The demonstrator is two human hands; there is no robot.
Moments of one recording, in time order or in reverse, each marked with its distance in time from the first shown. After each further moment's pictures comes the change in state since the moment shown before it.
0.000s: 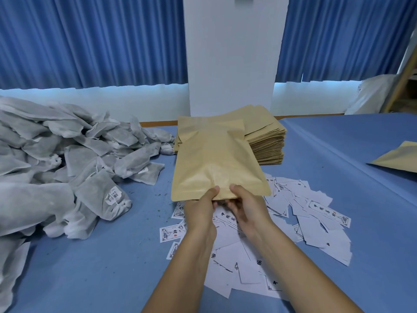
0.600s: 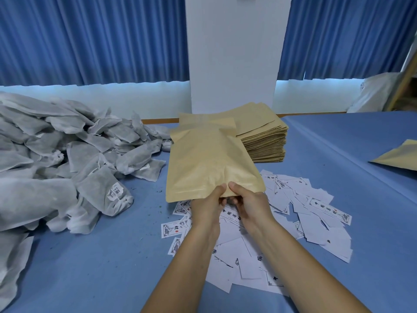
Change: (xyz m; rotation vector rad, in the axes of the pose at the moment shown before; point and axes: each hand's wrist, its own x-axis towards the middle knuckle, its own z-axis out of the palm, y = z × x) left_hand -0.005 -0.004 0.004 -0.002 -0.070 -0.084; right_hand -0.001 0.000 0.000 -0.039 0.000 -0.007
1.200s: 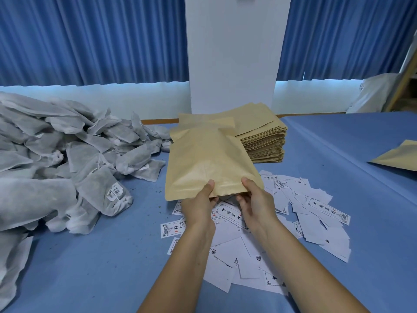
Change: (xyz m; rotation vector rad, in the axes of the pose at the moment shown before) left_hand 0.001 0.009 -0.003 -0.147 0.127 0.070; right_hand 0.002 -0.005 -0.006 0.161 0.109 -0.006
